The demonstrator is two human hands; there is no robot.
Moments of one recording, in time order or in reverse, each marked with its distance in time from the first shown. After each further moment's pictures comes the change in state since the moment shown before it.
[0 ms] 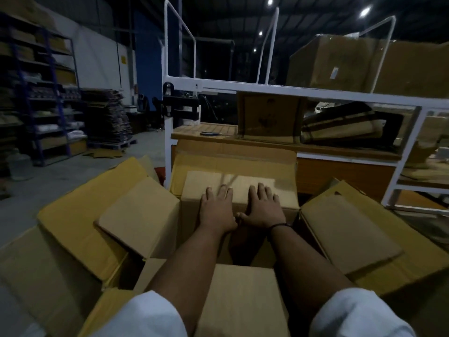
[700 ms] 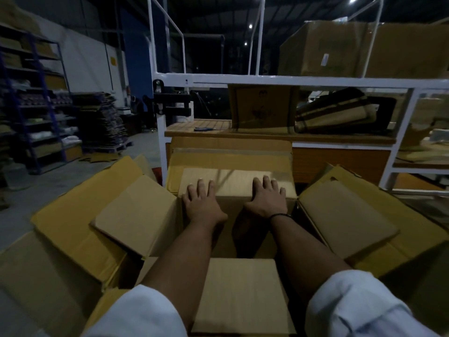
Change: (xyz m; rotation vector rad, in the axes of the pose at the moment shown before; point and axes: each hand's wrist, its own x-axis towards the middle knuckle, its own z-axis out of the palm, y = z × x) left_hand 0.001 -0.023 0.003 -0.071 -0.015 -0.199; right_hand 0.000 0.007 0.000 0.116 0.054 0.149
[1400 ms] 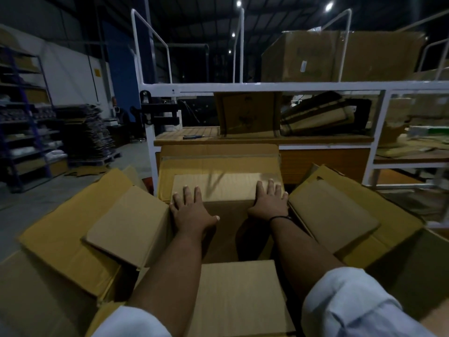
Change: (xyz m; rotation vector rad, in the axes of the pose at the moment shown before) left_hand -0.003 -0.013 0.008 -0.044 0.009 -0.029; right_hand -0.013 0.025 -0.001 0.015 -0.062 0.130
